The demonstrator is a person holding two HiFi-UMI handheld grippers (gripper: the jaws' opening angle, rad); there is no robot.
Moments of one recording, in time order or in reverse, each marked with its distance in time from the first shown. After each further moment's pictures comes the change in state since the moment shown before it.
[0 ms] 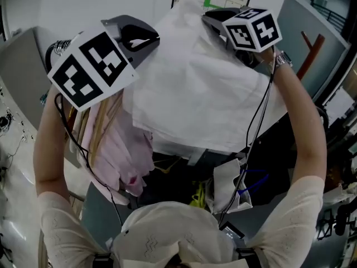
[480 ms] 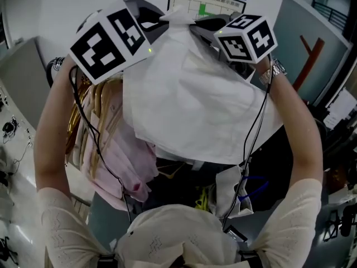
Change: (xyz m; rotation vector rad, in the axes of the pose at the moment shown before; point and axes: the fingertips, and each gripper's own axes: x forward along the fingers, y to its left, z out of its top) left arm 0.046 0.065 0.040 0.079 0.051 0.042; right arm -0.004 0.008 0.018 -0.002 -0.059 0.122
